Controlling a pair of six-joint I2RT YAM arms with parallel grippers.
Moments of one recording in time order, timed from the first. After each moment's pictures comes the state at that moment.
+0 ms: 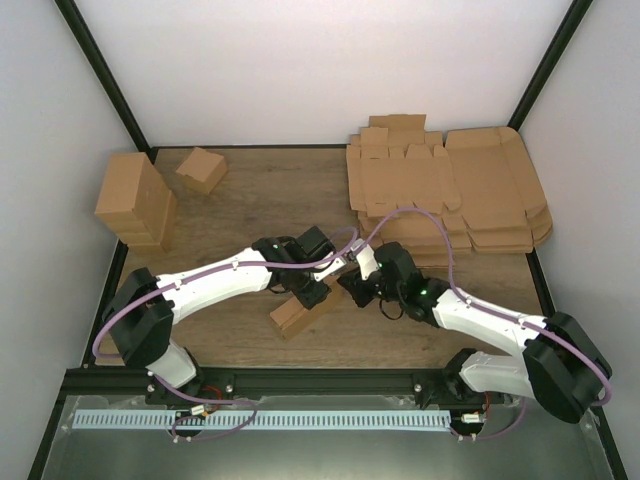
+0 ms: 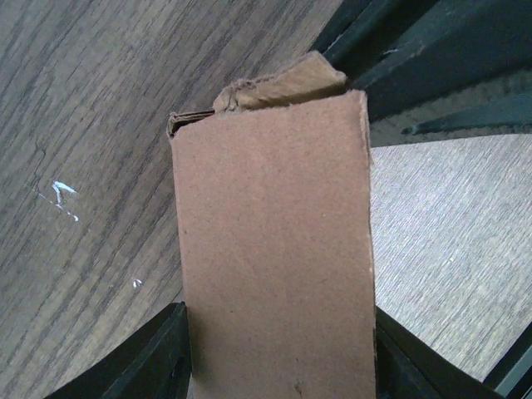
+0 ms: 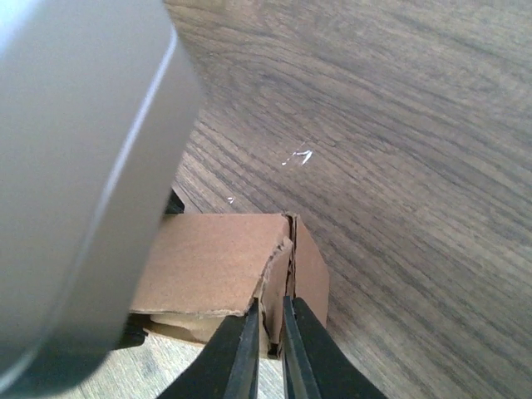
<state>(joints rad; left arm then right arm) -0.93 1.59 1.15 -0.78 0.05 0.00 0.74 1.17 0.53 0.01 -0.25 0.18</state>
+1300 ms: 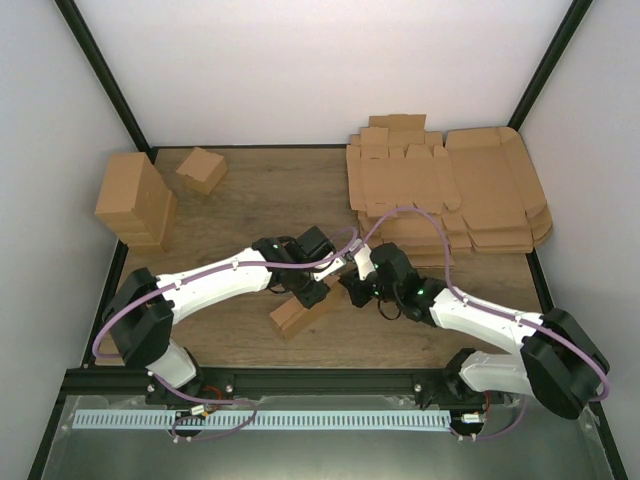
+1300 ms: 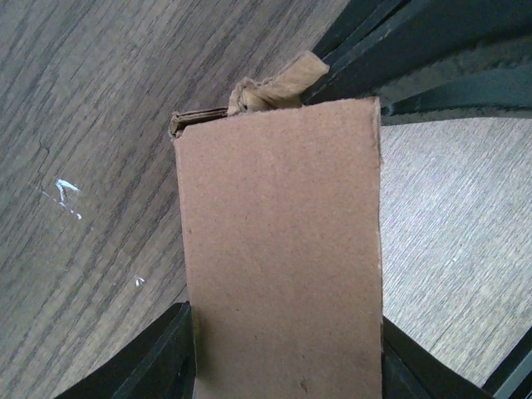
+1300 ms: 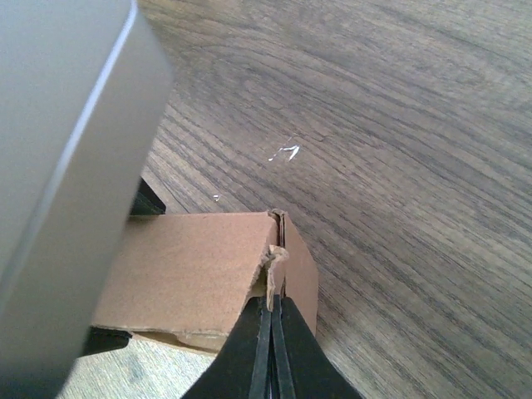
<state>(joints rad) -0.93 1.59 1.15 -0.78 0.05 -0.01 0.76 1.19 0.55 0.00 -0.19 0.18</state>
